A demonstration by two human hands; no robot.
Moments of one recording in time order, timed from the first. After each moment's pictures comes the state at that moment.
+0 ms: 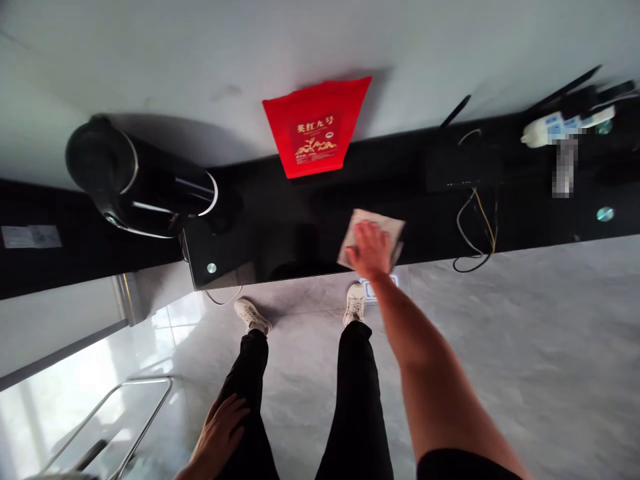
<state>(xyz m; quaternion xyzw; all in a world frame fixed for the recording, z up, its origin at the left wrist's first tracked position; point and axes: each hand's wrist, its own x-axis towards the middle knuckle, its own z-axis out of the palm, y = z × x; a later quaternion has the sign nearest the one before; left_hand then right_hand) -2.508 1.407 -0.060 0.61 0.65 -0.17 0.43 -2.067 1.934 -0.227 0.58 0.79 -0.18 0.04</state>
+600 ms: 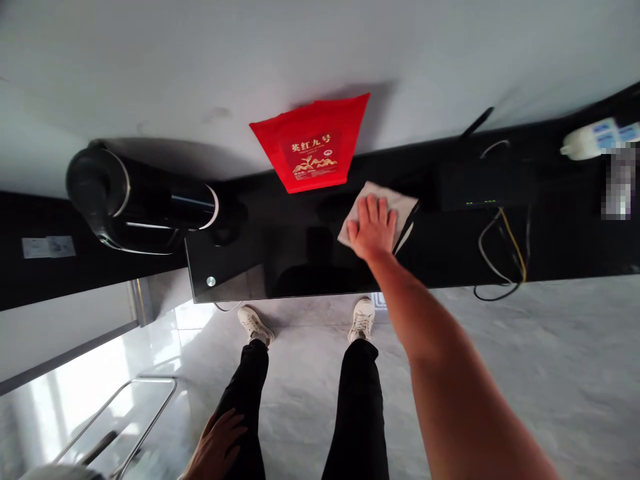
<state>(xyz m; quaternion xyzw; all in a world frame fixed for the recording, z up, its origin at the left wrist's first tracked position) -2.498 1.409 -0.077 0.59 0.65 -0.17 0.45 -2.104 2.054 -0.244 0.62 0.77 -0.13 0.03</state>
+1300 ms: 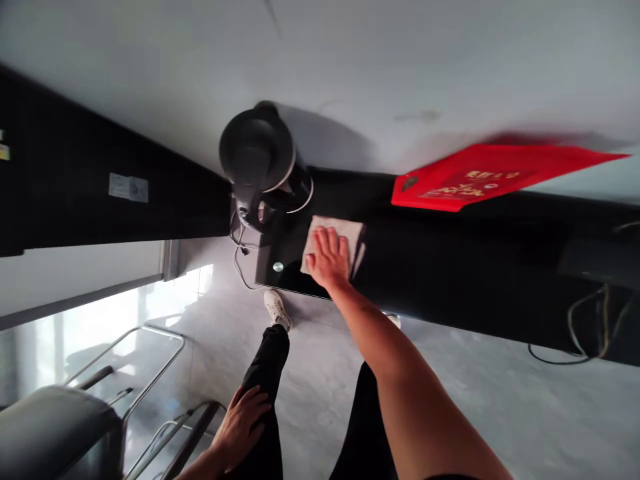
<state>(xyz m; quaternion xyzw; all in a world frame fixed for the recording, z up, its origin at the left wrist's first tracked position) -2.541 1.422 -0.054 0.51 0.68 -0.09 0.52 -2.435 1.928 -0.231 0.43 0.86 -0.26 0.05</state>
